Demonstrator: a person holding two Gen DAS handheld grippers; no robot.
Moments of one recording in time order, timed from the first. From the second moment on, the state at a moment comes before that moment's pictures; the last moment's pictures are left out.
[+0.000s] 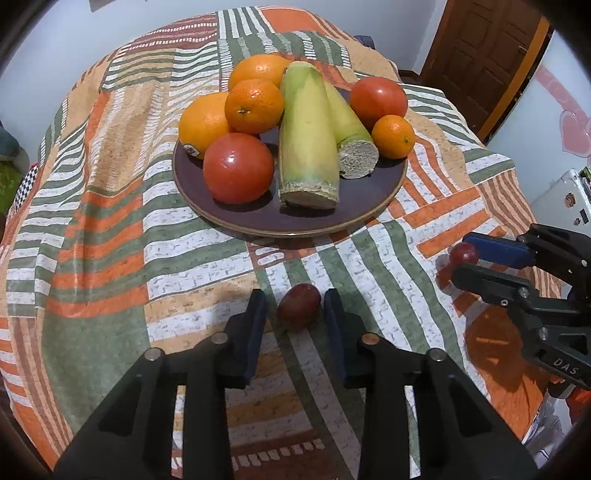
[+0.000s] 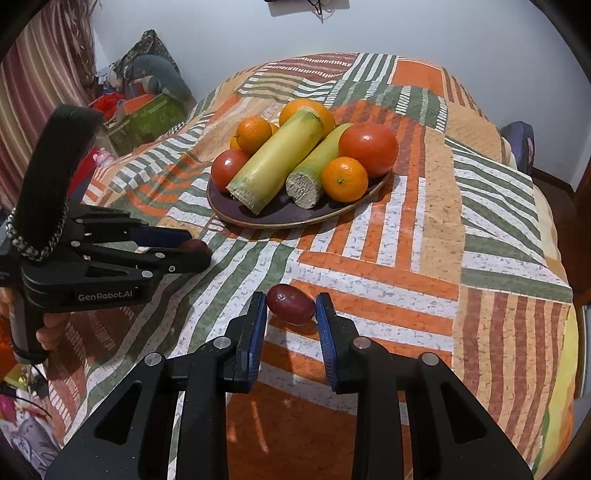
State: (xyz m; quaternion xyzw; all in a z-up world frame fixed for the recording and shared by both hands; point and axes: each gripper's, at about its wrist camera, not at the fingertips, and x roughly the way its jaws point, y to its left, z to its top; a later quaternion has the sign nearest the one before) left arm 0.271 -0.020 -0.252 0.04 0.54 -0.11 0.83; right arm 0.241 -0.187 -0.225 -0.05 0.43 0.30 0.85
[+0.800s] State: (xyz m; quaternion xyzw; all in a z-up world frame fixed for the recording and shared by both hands) left arm 0.265 -0.015 -0.222 0.05 0.50 -0.12 0.86; right arm 0.252 -0.182 -0.211 -0.05 0.40 0.30 0.86
